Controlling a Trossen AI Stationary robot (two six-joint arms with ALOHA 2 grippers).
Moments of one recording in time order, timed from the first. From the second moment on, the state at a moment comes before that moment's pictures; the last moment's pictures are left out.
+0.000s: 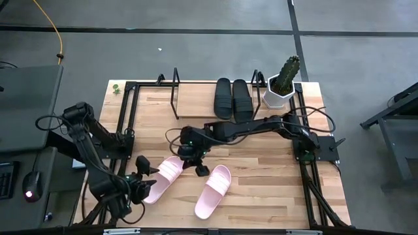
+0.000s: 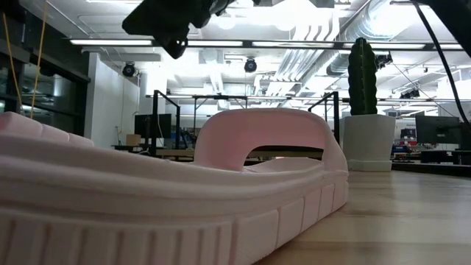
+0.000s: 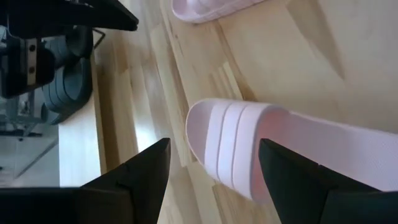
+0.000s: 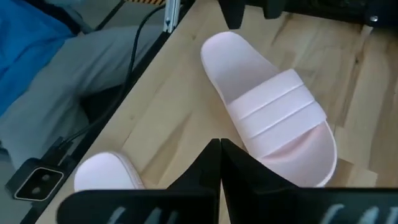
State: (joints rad) left arm -0.98 1.47 1.05 -1.12 -0.83 -0.55; right arm 0.10 2.20 1.99 -0.59 -0.45 -0.16
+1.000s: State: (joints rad) left arm -0.97 1.52 1.05 -1.02 -0.78 -0.56; right arm 0.10 2.20 1.99 -0.60 -0.15 -0.14
